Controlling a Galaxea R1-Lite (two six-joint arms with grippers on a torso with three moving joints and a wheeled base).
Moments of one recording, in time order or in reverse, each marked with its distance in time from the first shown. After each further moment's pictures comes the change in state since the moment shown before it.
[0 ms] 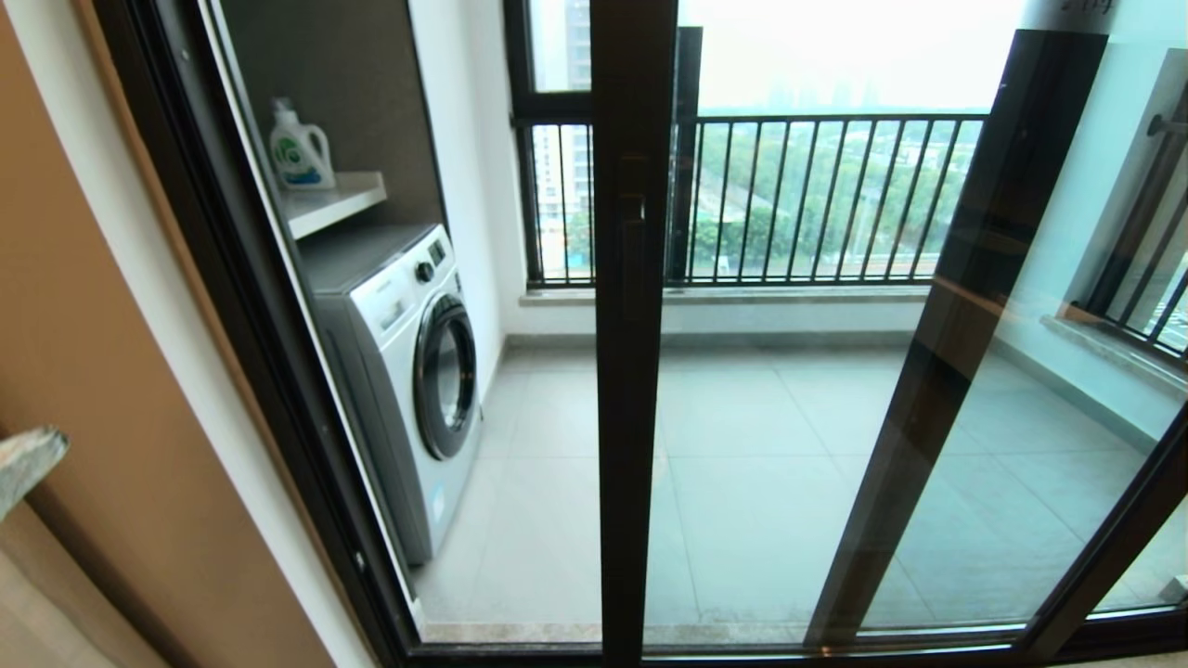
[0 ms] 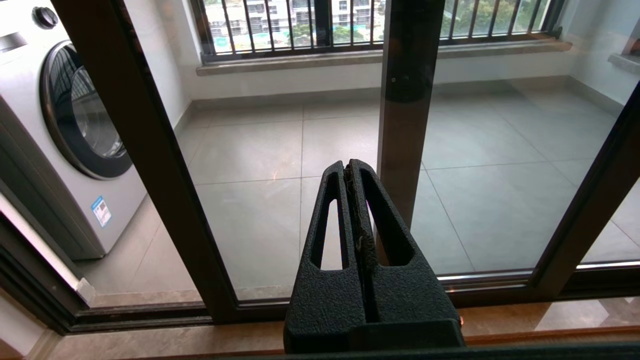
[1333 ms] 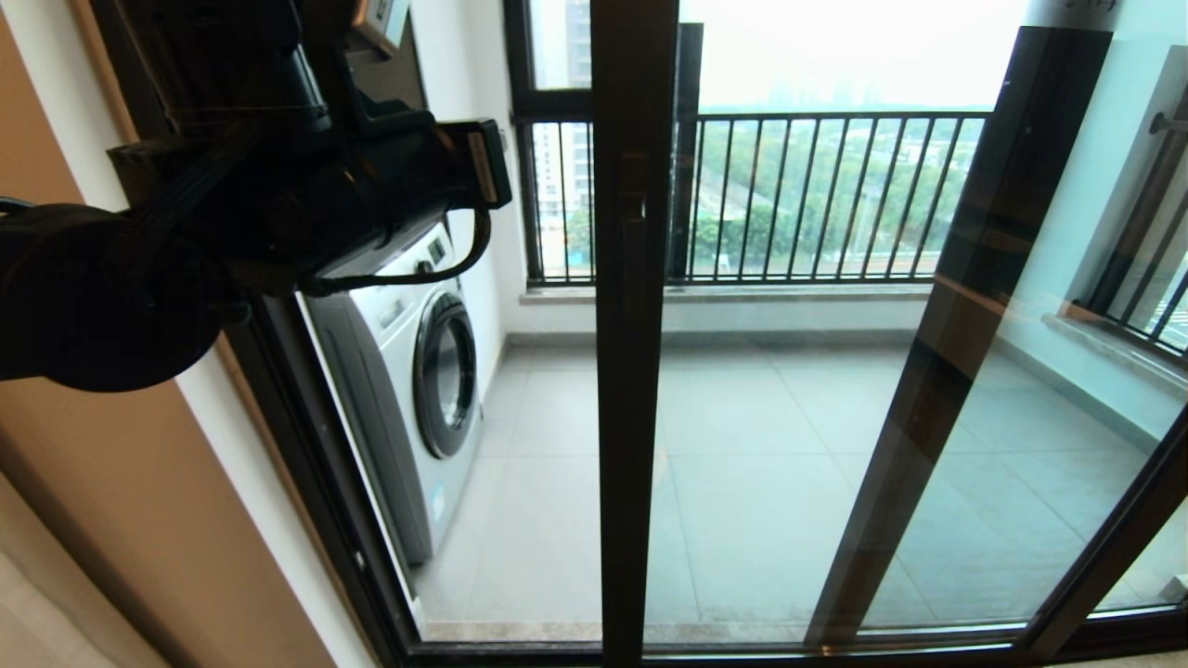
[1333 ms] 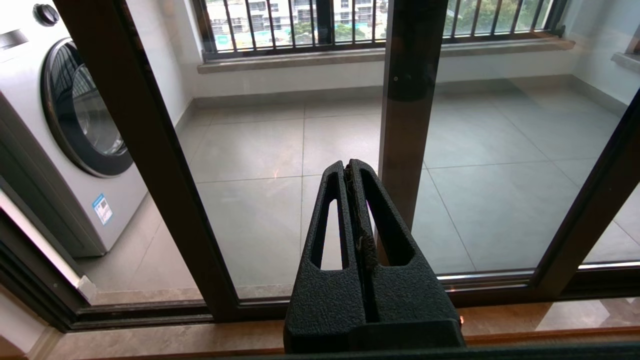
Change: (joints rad) left arm -0.531 0.956 -0.946 -0.109 0.269 -0.065; right arm 0.000 0.000 0.000 0.000 0.000 0.000
